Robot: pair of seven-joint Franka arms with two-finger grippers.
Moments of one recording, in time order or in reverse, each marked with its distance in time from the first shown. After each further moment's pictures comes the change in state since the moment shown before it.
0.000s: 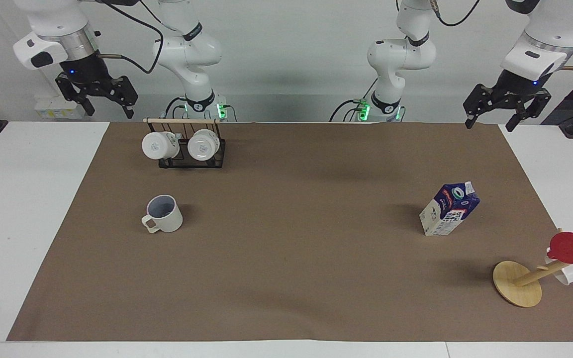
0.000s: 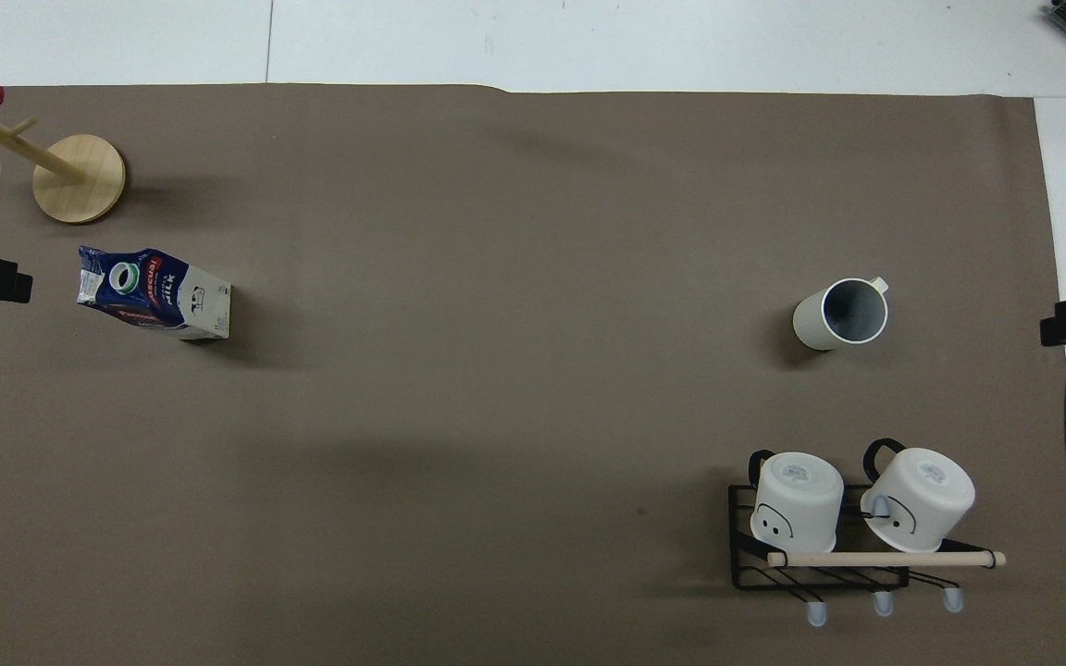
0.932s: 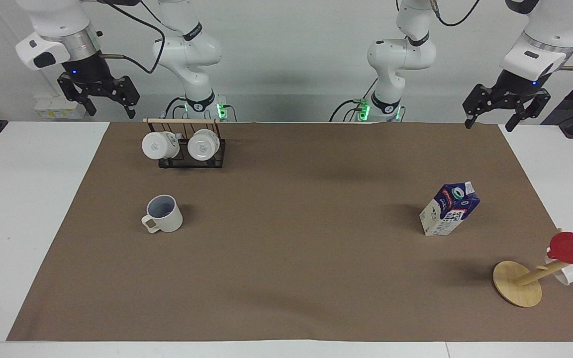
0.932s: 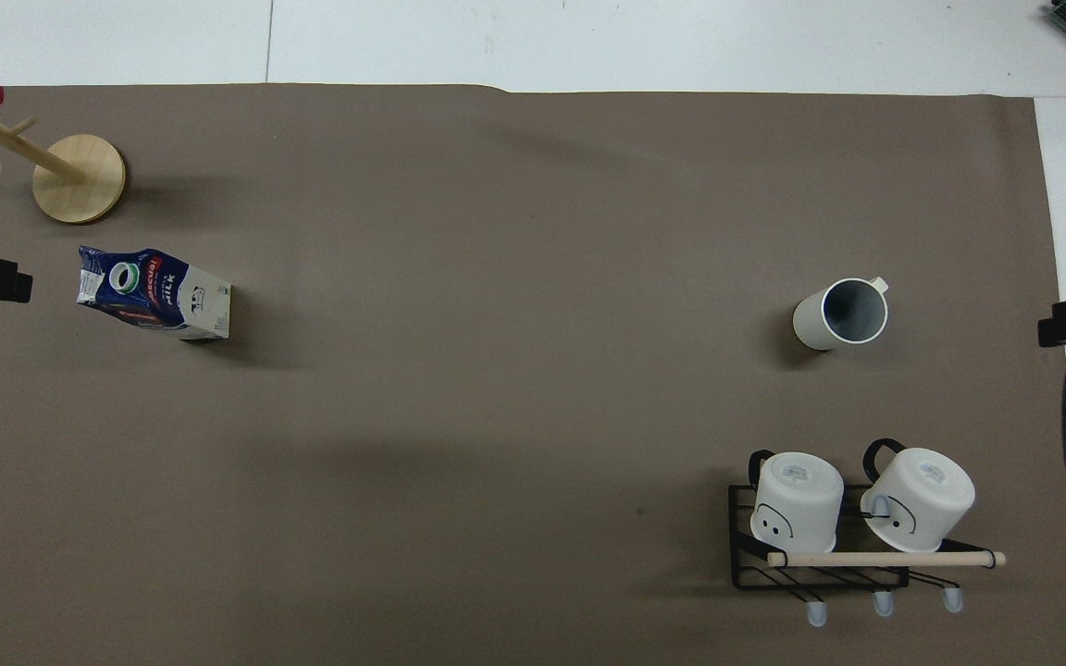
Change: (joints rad) left arm 0.000 0.000 -0.003 -0.001 0.000 0.000 0.002; right arm 0.004 -0.001 0.003 -0.003 0.000 0.000 0.002
